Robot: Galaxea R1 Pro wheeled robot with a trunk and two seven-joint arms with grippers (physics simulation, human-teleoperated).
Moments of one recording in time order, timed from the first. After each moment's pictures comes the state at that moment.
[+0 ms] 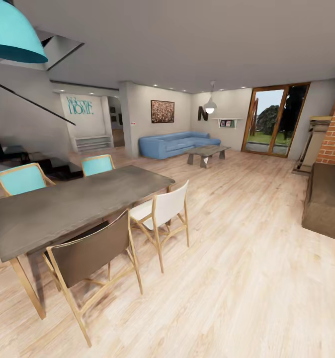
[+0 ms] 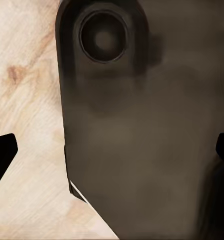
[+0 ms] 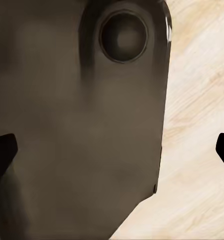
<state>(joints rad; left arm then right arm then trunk) 0.00 0.00 0.00 0.00 0.00 0.00 0.00 0.00 0.00 0.00 0.00 0.00 0.00 0.00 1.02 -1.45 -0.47</state>
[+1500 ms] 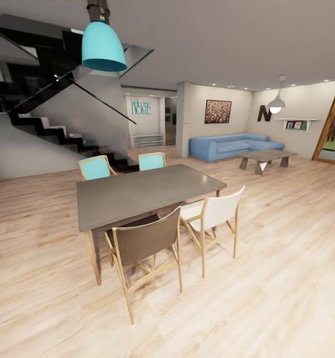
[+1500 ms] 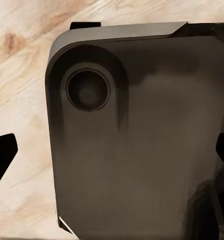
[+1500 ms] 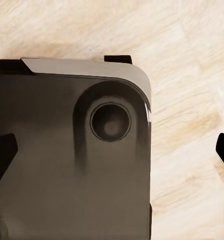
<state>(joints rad) -0.04 -0.02 0.00 -0.02 0.00 0.00 0.00 0.00 -0.01 0.00 -0.11 -0.01 -0.08 0.00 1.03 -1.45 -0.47</state>
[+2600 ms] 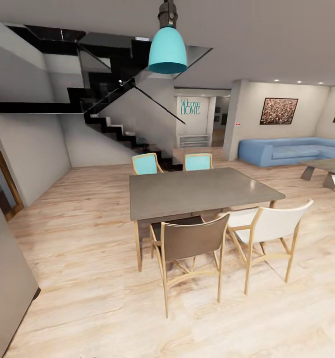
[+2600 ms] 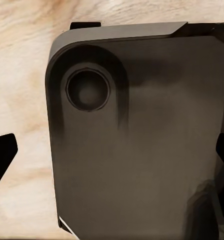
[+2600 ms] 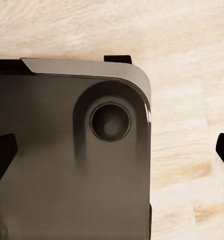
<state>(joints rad) -0.04 -0.02 0.00 -0.02 0.00 0.00 0.00 0.00 -0.01 0.00 -0.11 -0.01 -0.08 0.00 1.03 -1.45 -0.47</state>
